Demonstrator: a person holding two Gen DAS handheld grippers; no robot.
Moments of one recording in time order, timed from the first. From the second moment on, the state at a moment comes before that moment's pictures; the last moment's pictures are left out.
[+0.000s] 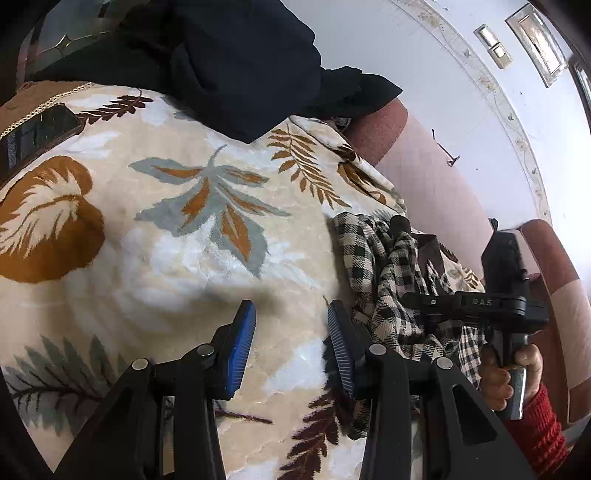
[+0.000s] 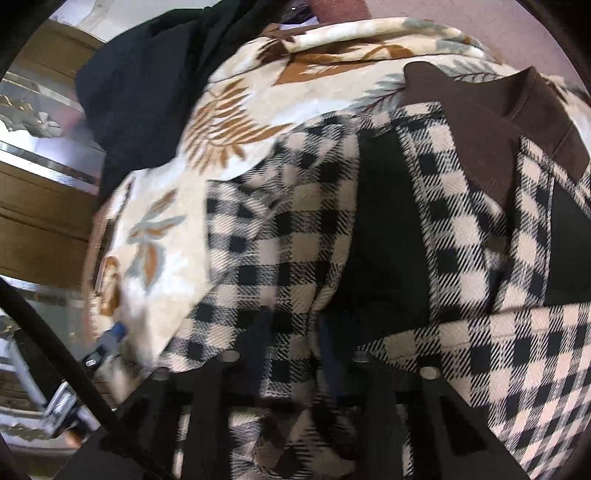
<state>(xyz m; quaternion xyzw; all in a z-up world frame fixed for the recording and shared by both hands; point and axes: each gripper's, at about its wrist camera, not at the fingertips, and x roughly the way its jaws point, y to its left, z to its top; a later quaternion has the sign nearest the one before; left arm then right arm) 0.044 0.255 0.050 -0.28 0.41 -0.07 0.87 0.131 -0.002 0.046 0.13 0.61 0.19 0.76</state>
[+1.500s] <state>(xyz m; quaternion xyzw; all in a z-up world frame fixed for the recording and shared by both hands) 0.035 0.213 0.067 -0.21 0.41 -0.06 0.88 0.168 0.099 0.030 0.05 0.57 0.12 0.81</state>
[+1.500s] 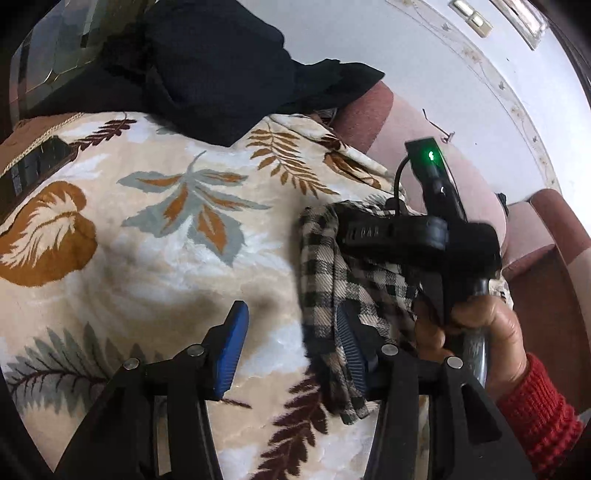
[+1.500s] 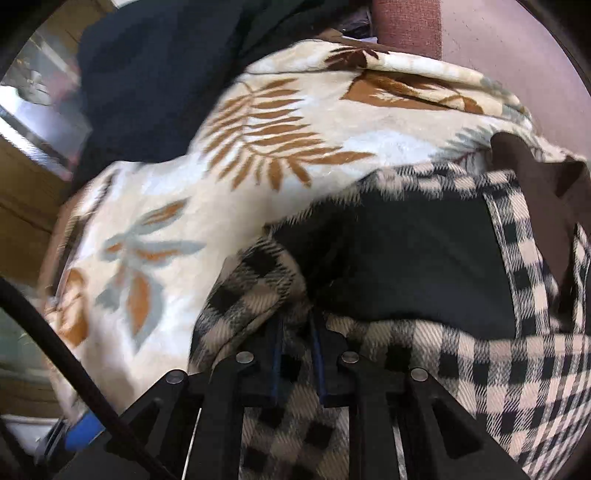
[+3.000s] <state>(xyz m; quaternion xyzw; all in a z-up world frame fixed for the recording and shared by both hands) 0.110 0.183 0.075 -0.12 0.42 0.04 0.90 0.049 -0.194 0.143 0.12 0.46 -0.07 0.88</state>
